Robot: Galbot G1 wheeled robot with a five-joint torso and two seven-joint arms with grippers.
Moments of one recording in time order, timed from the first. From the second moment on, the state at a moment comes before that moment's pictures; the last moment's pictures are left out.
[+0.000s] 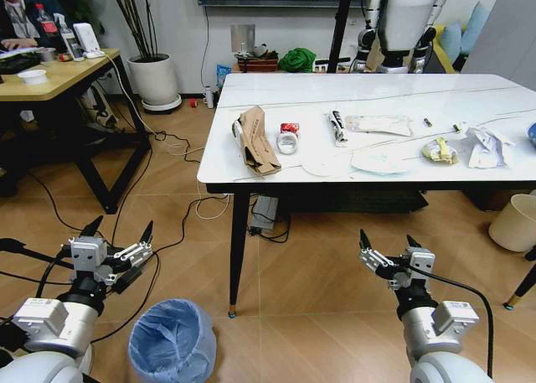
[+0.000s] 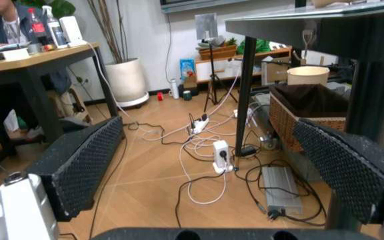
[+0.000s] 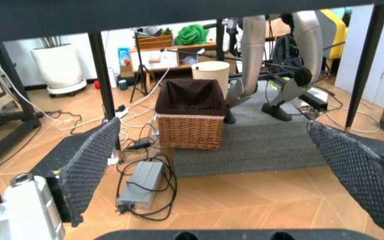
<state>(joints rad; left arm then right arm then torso) 1.72 -1.16 -0.85 -2.37 -0.36 0.18 0.00 -1.70 1.61 0.64 2.36 0.12 -0.23 -0.04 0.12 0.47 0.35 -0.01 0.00</state>
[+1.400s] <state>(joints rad) 1.75 -1.17 -0.85 -2.37 -0.34 0.18 -0.01 -1.69 1.61 0.63 2.34 0.10 -0.22 -0.04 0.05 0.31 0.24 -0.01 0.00</state>
